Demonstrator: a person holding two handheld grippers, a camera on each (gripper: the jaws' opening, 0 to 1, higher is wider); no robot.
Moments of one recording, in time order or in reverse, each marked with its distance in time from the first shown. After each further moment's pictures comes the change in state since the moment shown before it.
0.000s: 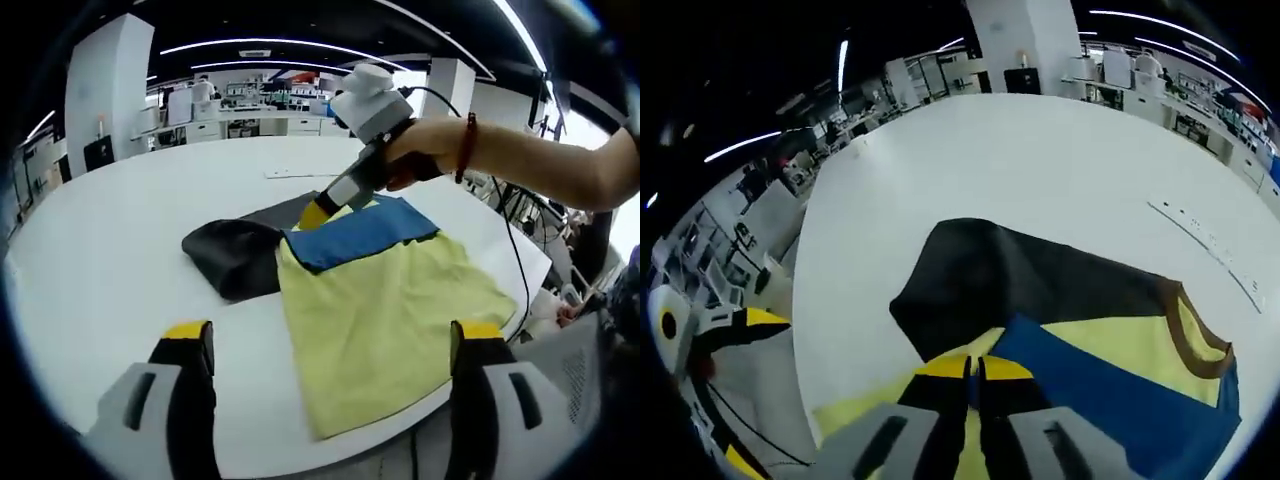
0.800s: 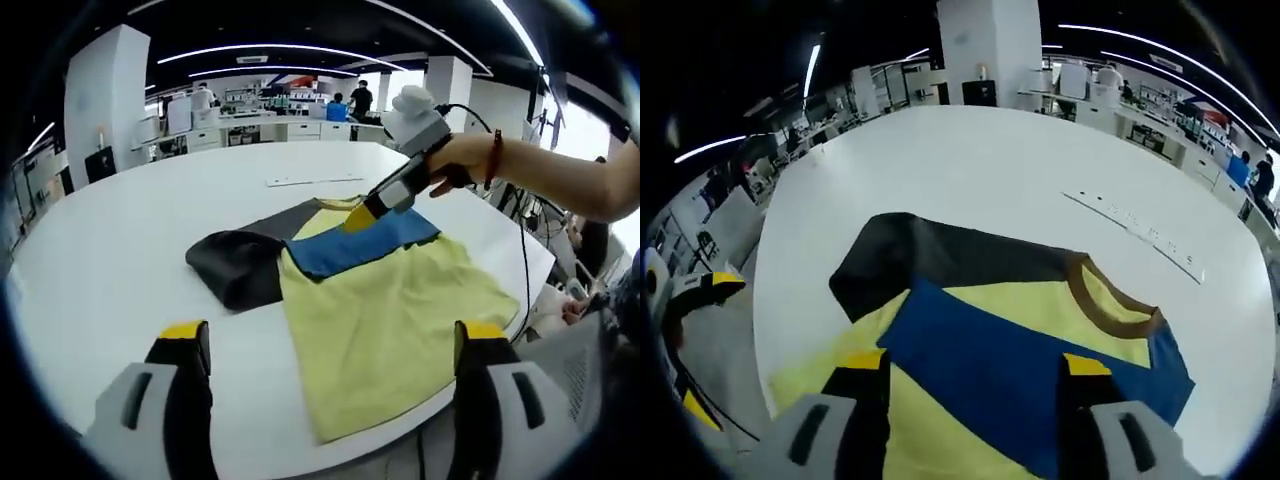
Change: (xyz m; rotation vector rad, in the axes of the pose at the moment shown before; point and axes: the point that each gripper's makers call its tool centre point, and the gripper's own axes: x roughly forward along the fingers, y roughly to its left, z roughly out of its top) left arm -0.002 -0.003 0.010 0.039 -0.007 0.018; right arm -0.064 -0.081 -0.042 0.043 -0.062 -0.217
